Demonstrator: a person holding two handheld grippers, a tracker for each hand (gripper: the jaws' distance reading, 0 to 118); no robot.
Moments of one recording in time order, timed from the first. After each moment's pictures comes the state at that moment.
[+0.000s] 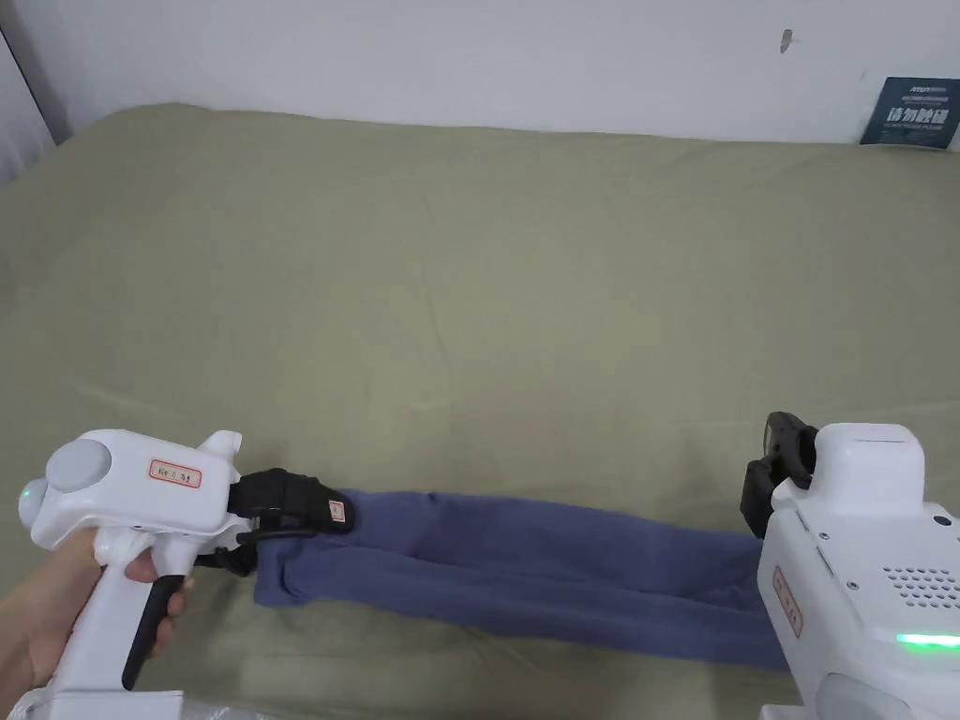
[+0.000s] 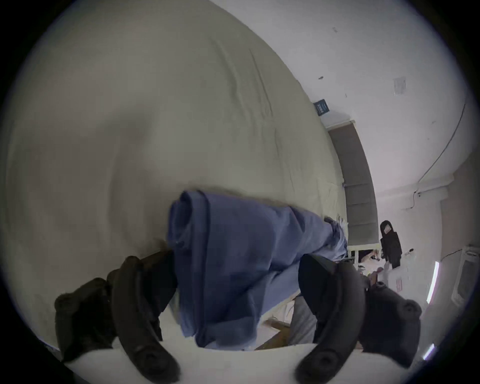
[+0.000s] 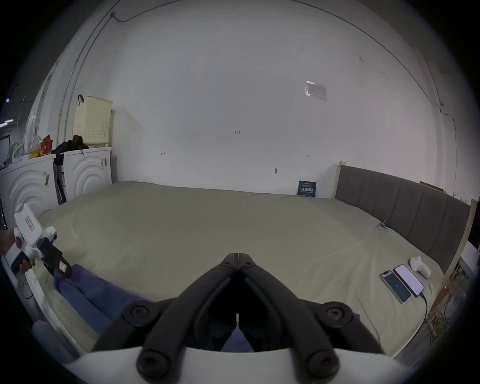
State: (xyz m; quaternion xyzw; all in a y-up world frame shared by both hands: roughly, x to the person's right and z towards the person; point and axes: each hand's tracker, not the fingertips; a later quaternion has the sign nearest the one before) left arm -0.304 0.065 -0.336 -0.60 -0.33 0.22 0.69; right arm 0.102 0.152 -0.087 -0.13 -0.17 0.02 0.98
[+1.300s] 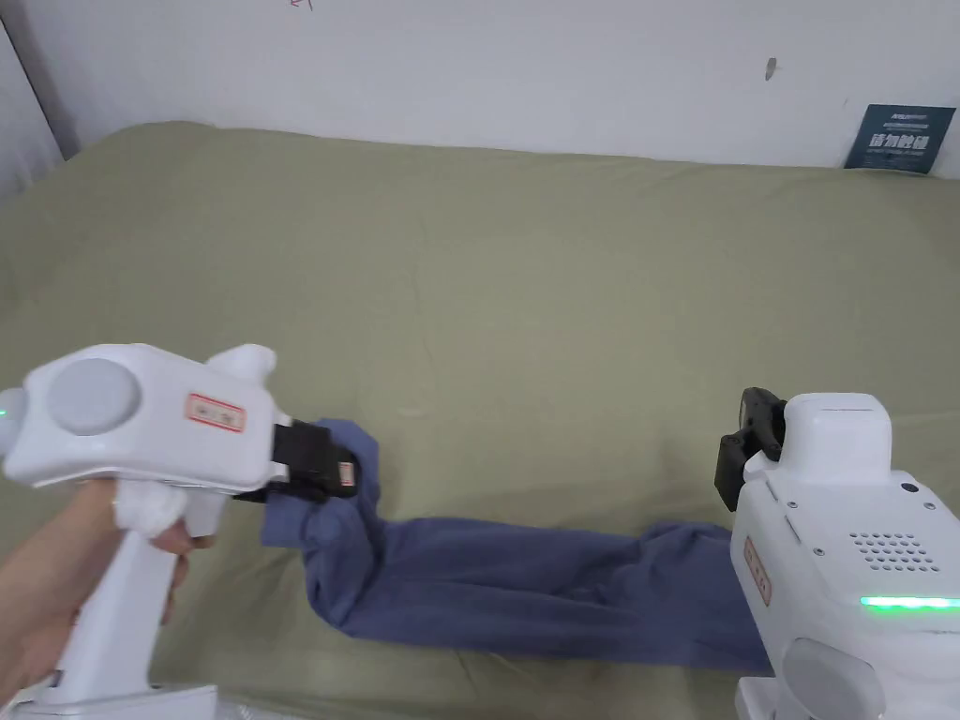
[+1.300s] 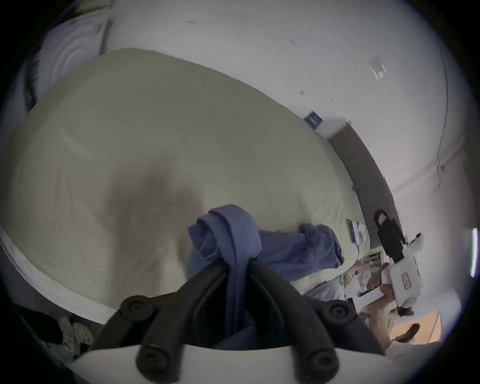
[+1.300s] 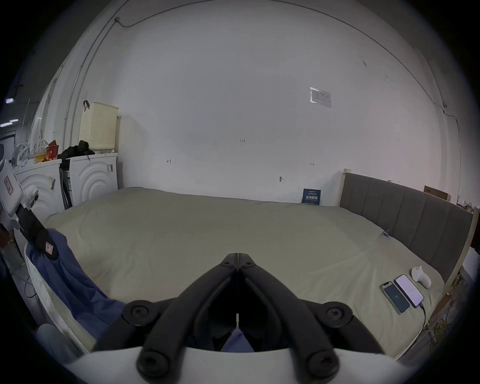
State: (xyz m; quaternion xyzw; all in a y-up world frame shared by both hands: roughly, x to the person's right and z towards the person) left arm -0.217 0.206 -0.257 -0.52 -0.30 0.09 0.79; right arm 0.107 0.179 -0.078 -0.11 -0.16 0.03 0.98
